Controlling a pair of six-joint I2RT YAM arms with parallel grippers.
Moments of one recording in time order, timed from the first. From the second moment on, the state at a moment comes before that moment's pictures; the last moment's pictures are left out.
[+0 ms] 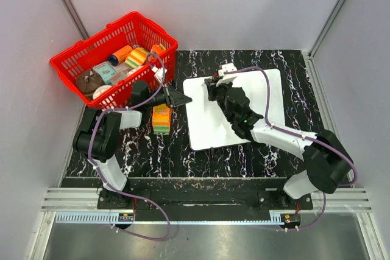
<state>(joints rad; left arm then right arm) -0.24 1.77 0.80 0.87 0.95 -0.77 0.77 1.48 0.91 0.62 0.36 0.11</state>
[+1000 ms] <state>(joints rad) -0.24 1.77 0.81 0.82 0.94 -0.74 0.77 1.47 0.86 0.59 0.35 0.18</state>
